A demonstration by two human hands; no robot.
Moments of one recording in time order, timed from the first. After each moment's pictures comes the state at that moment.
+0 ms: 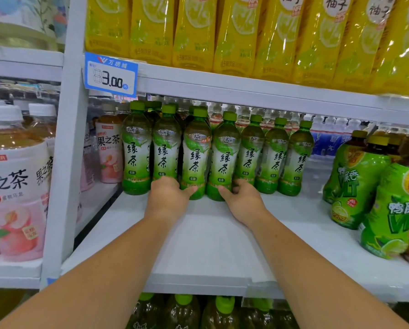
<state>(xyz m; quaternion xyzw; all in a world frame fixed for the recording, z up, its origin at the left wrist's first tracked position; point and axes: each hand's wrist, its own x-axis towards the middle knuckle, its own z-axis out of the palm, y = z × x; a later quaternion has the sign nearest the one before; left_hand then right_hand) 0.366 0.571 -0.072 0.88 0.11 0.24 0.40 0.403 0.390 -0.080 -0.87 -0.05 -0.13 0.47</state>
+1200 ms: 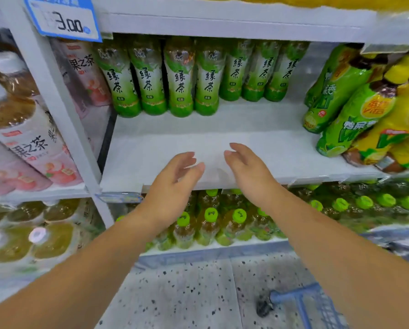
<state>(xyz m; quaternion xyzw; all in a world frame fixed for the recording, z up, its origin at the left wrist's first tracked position) 0.176 0.545 -0.025 0.78 0.05 -0.07 0.62 0.211 0.373 -0.022 -0.84 0.06 0.10 0.54</state>
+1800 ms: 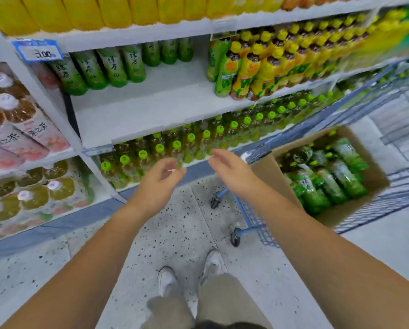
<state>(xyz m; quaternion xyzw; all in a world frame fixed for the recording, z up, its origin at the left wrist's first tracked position) -0.026 0.518 0.143 0.79 0.01 -0.27 0.55 -0.053 0.323 0.155 -0.80 0.21 0.17 0.53</state>
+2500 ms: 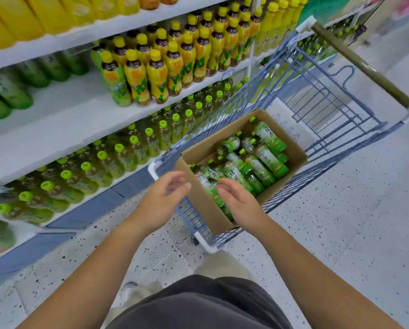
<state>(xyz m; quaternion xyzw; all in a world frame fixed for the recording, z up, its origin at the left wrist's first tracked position) -0.100 0.260 0.174 0.76 -0.11 -0.38 0.51 -0.218 0.078 0.160 -0.75 0.33 0.10 0.56</state>
